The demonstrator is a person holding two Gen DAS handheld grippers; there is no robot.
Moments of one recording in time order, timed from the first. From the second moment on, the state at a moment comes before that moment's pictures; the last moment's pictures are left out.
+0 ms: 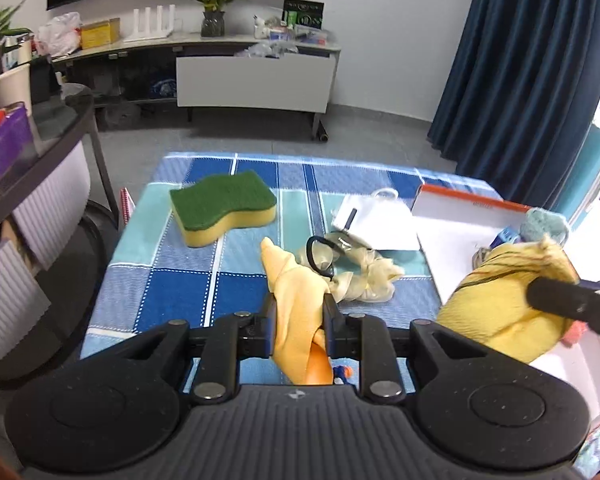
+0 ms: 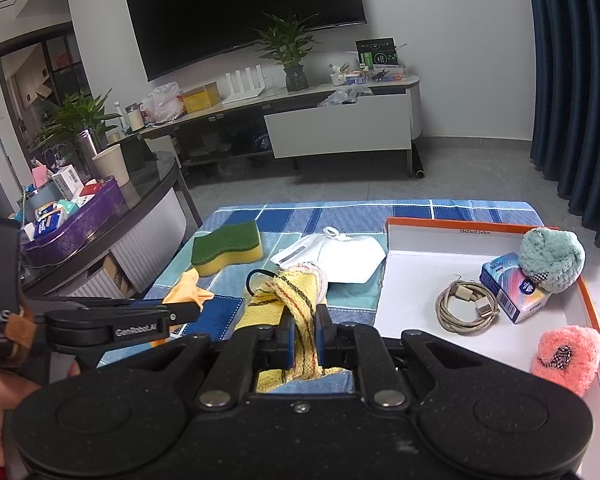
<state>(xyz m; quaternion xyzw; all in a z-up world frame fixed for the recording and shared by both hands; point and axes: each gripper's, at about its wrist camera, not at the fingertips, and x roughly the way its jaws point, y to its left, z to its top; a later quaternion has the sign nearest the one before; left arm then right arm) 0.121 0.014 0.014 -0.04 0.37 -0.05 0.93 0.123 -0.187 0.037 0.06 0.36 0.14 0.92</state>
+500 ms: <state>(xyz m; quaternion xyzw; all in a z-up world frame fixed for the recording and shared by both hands) 0.079 -0.001 0.033 -0.03 0.36 -0.03 0.93 0.090 -0.185 0.054 0.06 0.34 0.14 0.93</state>
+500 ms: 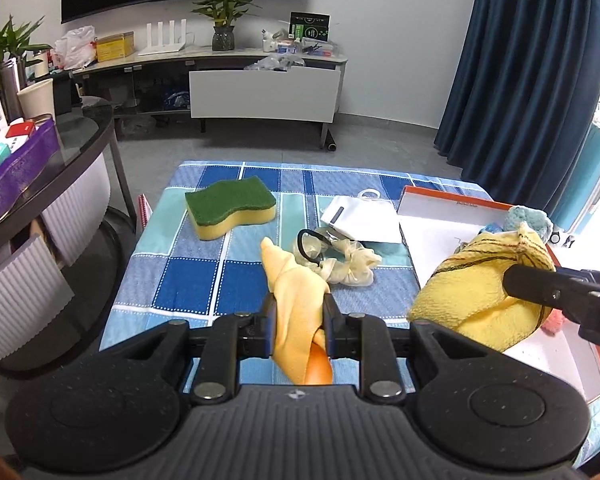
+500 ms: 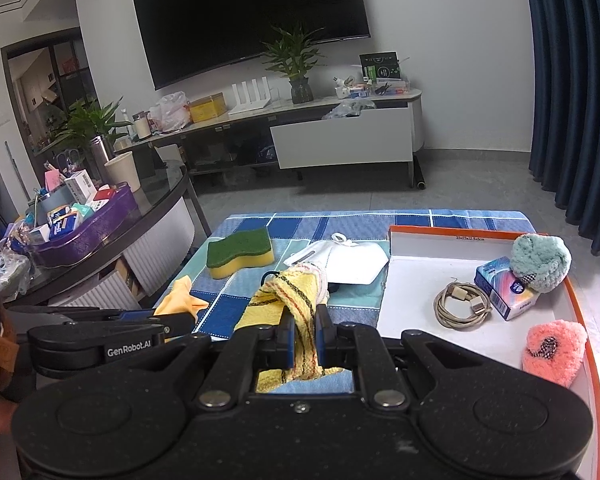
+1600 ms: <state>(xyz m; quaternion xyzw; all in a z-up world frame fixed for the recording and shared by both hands) 0.026 -0.042 0.044 -0.03 0.33 -0.07 0.94 0.018 -0.222 0.067 0.07 0.31 0.11 0.94</state>
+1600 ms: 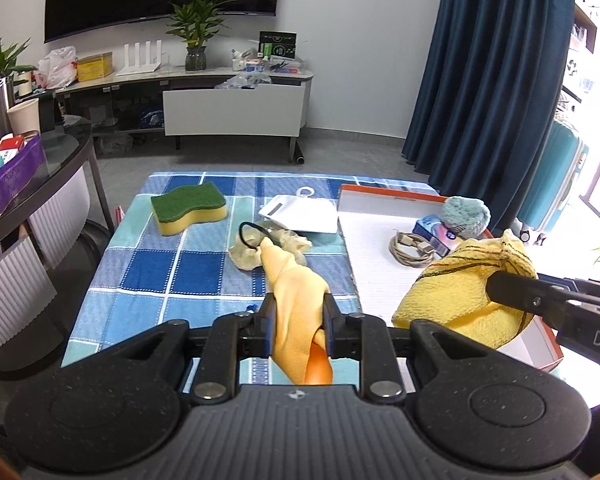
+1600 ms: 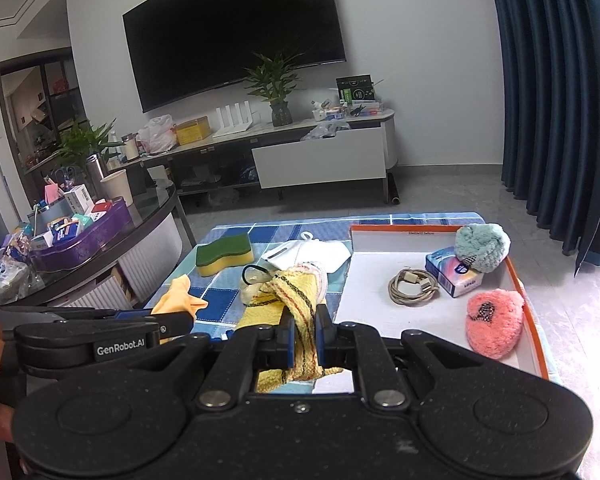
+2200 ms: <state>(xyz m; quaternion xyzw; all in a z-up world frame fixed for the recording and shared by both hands) 0.023 -0.077 0.042 -0.02 0.33 -0.10 0.94 0.003 -0.257 0.071 0.08 0.29 0.07 0.95</state>
